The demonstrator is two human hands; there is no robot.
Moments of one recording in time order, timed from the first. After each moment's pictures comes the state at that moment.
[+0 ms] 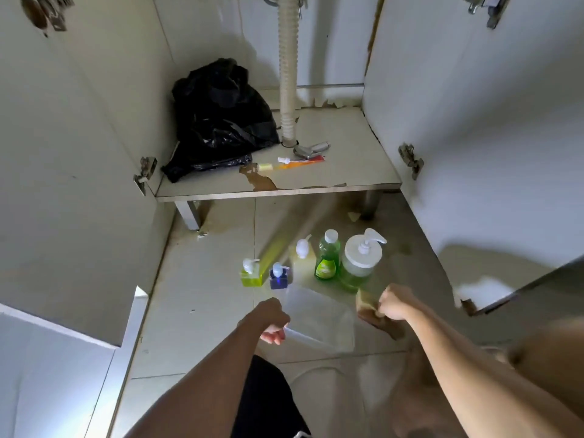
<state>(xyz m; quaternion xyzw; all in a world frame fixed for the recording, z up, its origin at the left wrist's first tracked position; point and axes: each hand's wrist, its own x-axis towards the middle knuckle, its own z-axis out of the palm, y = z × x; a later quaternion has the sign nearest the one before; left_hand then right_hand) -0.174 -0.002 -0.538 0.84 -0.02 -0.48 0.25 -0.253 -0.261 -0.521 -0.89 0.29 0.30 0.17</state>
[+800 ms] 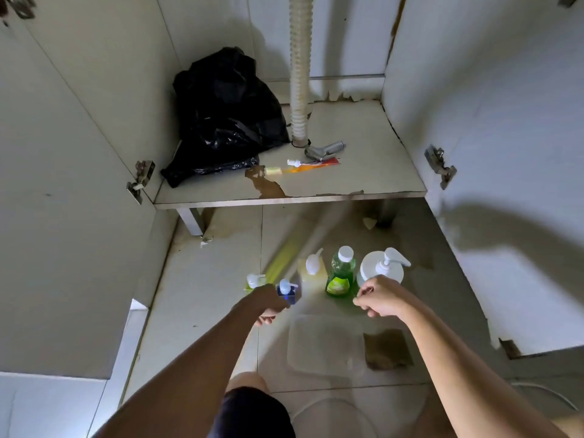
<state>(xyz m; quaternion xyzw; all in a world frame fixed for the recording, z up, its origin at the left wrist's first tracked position) -0.092 -0.014 -0.525 0.88 -0.02 -0.44 0.18 -0.176 -0.241 -0.501 -0.87 0.24 0.26 0.35</state>
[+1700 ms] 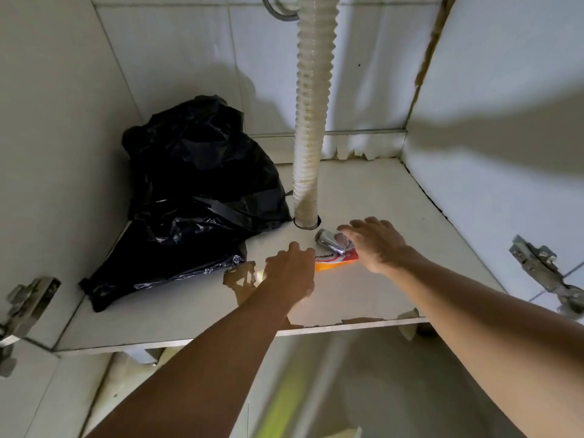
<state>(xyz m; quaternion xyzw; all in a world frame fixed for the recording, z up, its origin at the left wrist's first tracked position) 0.190 -0.143 -0.491 0.96 -0.27 -0.08 0.00 0.174 -0.310 -0.485 -1.00 0.04 0.03 -0.04</state>
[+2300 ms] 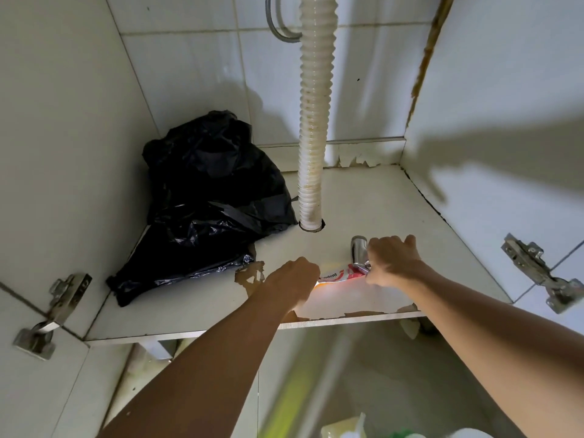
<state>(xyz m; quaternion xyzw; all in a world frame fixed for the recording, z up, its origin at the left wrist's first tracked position) 0.167 -0.122 -0.476 0.93 -0.34 -0.13 -0.02 0.136 -0.301 -0.476 -0.98 0.16 0.08 -0.06</state>
